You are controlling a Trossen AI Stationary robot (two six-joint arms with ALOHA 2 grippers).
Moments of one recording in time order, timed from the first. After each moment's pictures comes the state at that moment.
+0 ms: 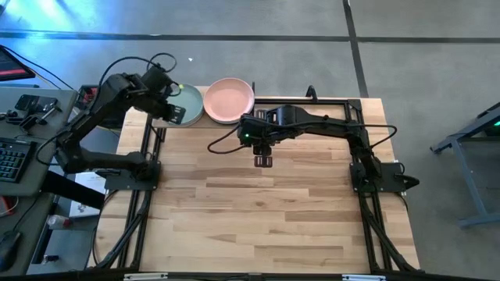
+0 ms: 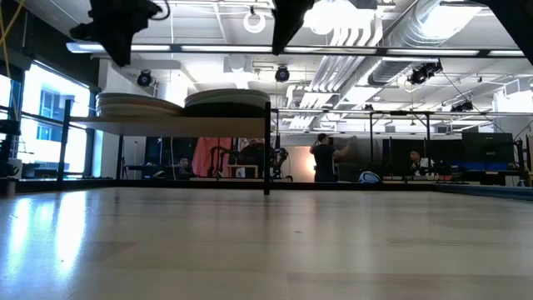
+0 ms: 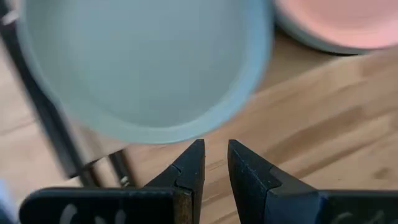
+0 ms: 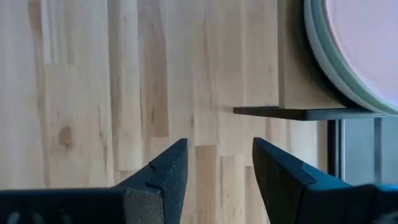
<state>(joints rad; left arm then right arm) 0.77 1.15 1.40 -1.47 -0.03 -0.43 -0.02 2.09 2.36 -1.47 0.21 -0.10</state>
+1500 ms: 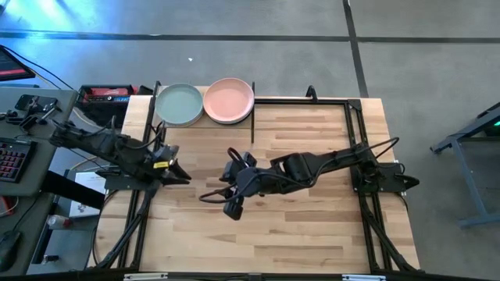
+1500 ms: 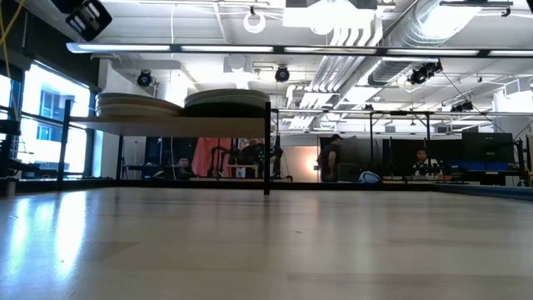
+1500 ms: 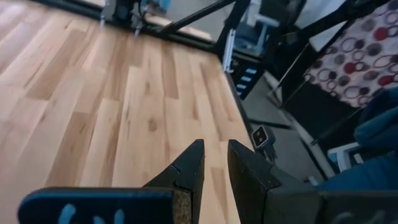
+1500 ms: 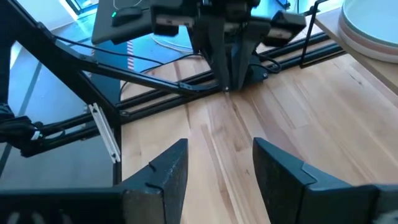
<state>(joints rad) -0.33 0.53 0.64 -0.47 -0.01 -0.40 0.32 2.09 2.36 -0.85 0.33 0.49</state>
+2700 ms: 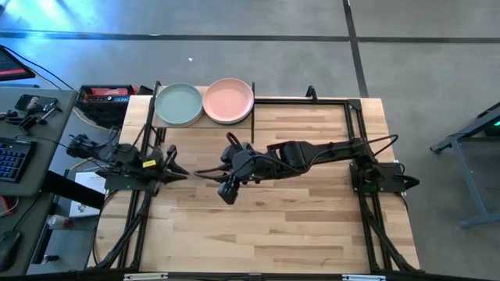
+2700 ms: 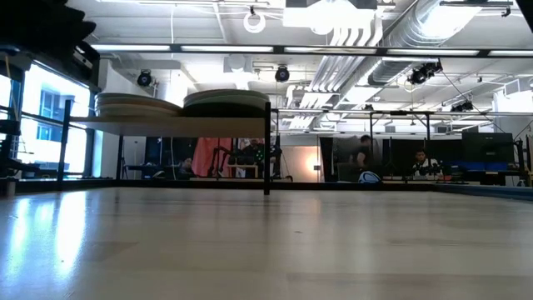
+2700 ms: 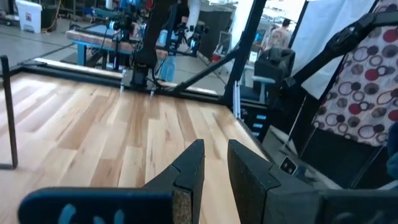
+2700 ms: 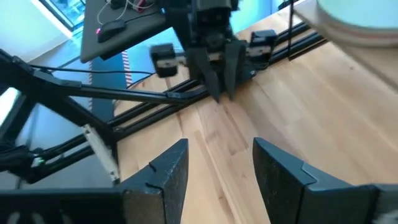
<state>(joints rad) -0.33 0.01 0.19 -0.21 -0.12 -0.24 0.24 2.09 2.36 -0.86 0.28 0.58</state>
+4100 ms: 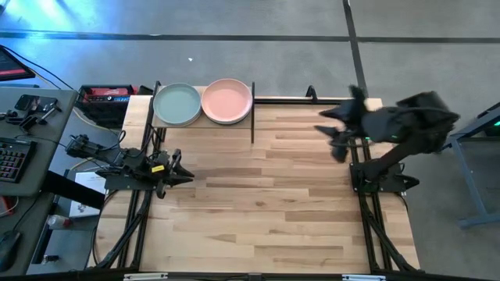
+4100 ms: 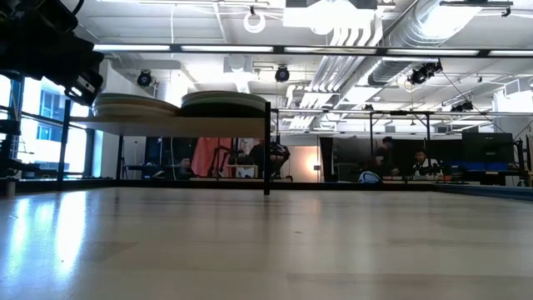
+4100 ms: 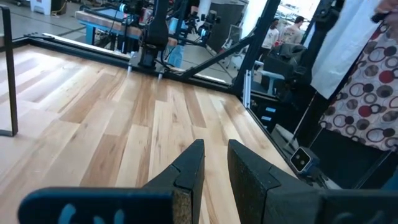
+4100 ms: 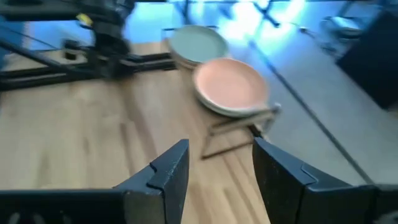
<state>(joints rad) -0.33 0.02 0.06 -0.11 -0.14 -0.30 0.34 1.47 2.28 -1.49 0.65 0.31</state>
